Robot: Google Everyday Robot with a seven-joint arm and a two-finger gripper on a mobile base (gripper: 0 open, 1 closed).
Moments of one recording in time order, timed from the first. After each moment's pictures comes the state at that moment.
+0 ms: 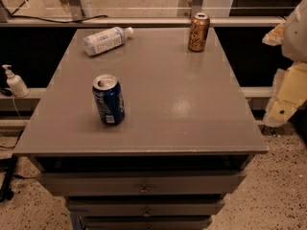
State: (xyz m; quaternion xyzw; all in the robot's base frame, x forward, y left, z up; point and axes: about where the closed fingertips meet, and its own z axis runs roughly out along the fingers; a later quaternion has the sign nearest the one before) arm 0.438 -0.217 0.977 -0.60 0.78 -0.04 0.16
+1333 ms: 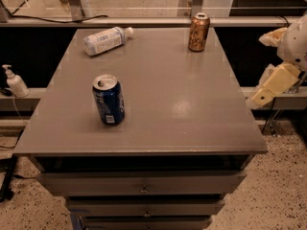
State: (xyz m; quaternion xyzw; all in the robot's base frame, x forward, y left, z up) arm 0.510 -0.236 0.942 -0.55 0.78 0.04 0.30
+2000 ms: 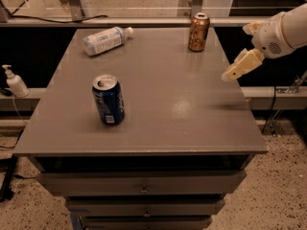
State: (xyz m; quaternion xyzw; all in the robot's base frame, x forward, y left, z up) arm 0.637 -0.234 0.916 -0.51 0.76 0.07 0.40
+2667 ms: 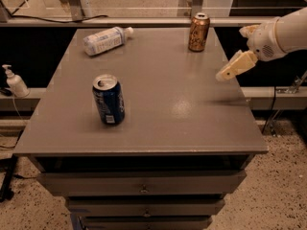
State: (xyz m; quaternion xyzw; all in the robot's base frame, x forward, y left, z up) arm 0.651 -0.227 0.904 -0.49 0.76 0.08 0.41
